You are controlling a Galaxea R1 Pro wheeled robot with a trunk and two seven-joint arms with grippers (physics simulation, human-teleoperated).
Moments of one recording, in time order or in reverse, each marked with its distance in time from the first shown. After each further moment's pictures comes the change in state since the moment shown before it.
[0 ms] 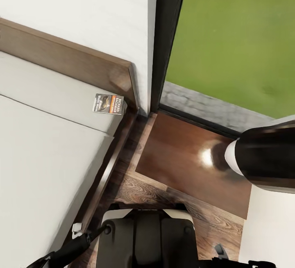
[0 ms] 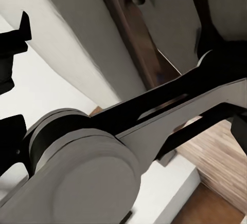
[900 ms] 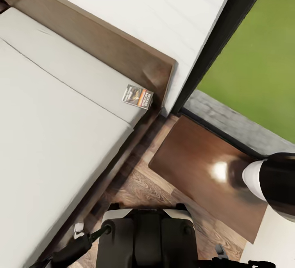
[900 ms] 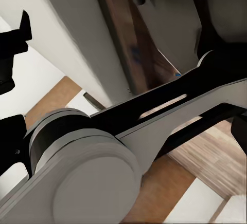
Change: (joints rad) left arm 0.000 -0.015 -0.002 0.000 -0.001 0.000 0.000; right arm 0.000 0.000 0.000 -0.001 0.000 -0.002 0.000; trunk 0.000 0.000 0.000
